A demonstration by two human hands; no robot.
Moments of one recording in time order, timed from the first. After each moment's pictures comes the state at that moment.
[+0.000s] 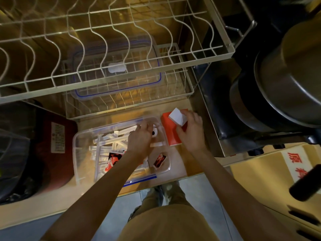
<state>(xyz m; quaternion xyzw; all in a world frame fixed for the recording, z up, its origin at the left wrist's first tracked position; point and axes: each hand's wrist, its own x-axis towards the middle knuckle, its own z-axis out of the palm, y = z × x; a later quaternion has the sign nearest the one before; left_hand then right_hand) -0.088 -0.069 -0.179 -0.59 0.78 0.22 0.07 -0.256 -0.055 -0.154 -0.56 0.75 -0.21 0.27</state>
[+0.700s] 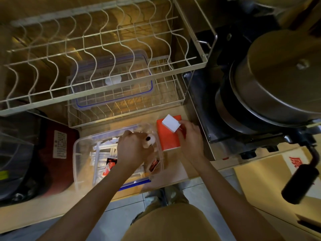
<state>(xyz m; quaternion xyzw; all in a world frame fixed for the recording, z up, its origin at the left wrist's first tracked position) -0.099 -0.049 -0.105 -0.67 0.72 0.21 -0.04 -0.276 -0.041 -0.157 -0.54 0.75 -0.24 0.29</state>
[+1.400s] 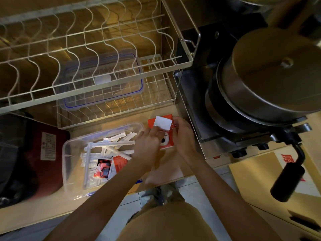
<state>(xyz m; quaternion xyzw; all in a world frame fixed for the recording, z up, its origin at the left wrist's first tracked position) -0.156 -0.050 -0.145 -0.53 0.83 0.15 0.05 -0.284 -0.050 -0.170 -0.51 0.74 -0.28 0.33</state>
